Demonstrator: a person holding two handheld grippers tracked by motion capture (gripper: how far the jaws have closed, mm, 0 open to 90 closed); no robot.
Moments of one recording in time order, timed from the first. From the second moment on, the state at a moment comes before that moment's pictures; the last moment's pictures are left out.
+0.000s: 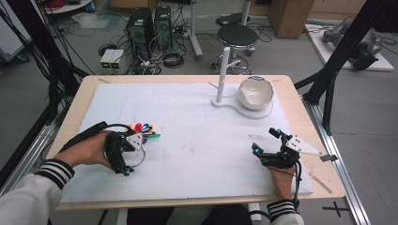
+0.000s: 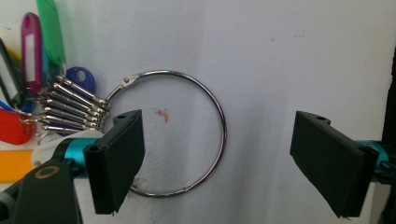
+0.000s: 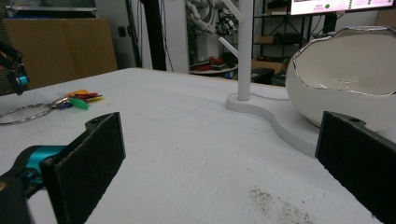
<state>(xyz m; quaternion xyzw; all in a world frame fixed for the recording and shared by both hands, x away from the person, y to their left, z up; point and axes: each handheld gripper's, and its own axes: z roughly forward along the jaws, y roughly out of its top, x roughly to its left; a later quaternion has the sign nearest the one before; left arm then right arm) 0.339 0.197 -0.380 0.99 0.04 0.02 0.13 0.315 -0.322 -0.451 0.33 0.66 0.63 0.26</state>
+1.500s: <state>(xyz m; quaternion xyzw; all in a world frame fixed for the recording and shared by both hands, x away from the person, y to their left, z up) 0.339 0.188 -0.396 1.00 0.07 0.00 0.05 0.315 -0.321 -0.451 0.32 0.66 0.63 0.26</state>
